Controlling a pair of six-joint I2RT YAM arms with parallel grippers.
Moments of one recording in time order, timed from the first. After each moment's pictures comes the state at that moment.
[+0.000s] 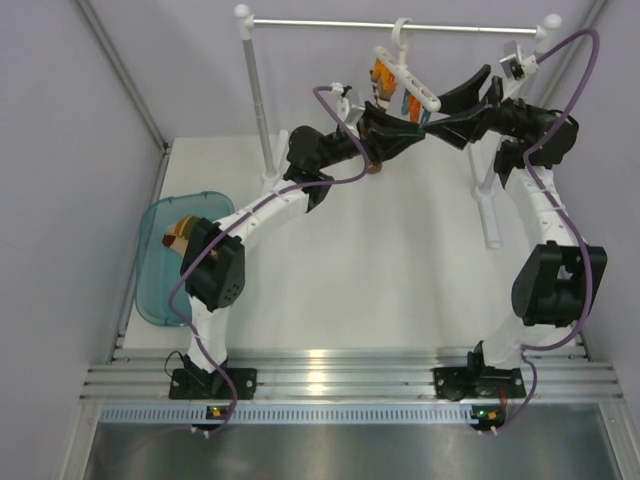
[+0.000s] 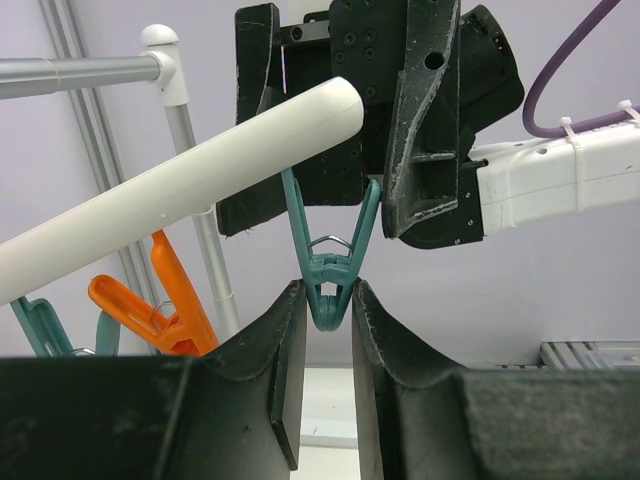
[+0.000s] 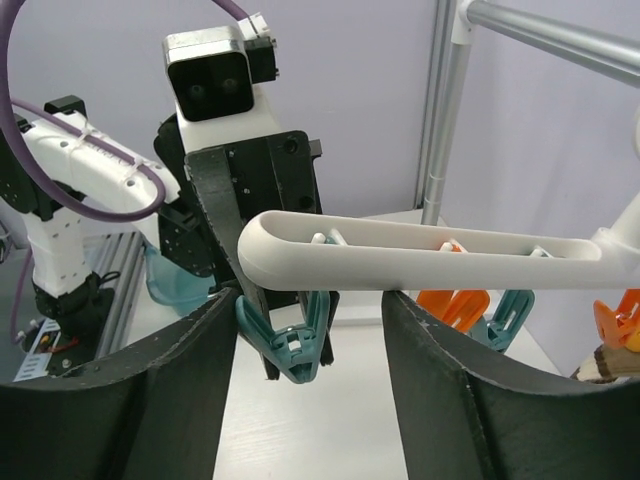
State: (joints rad) left arm -0.65 2.01 1.75 0.95 0.77 -0.42; right arm -0.04 1.68 1.53 1.24 -1.33 1.08
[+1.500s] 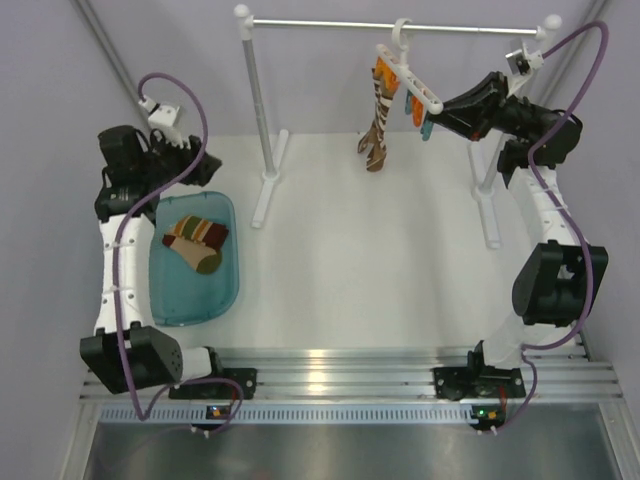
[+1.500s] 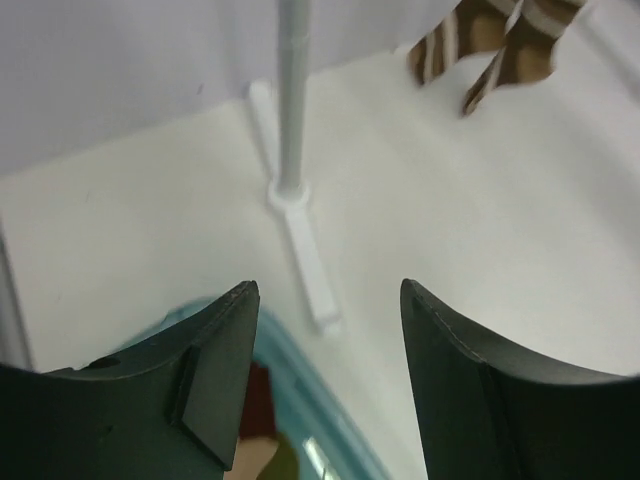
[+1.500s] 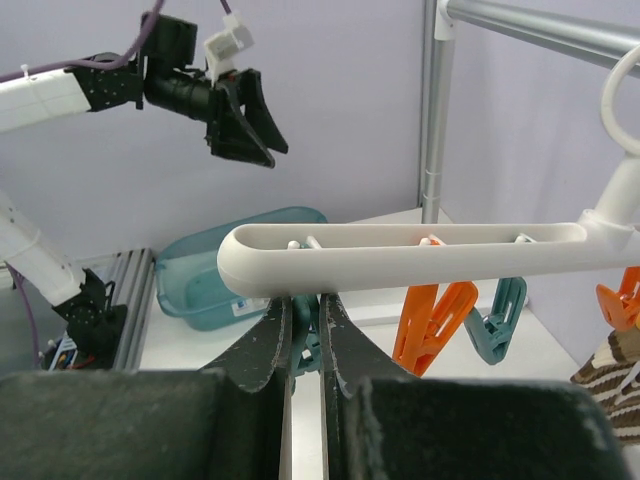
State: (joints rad) left arm 0.12 1.33 1.45 -0.35 0.66 0.07; right arm -0.07 1.68 1.53 1.23 -1.31 1.13
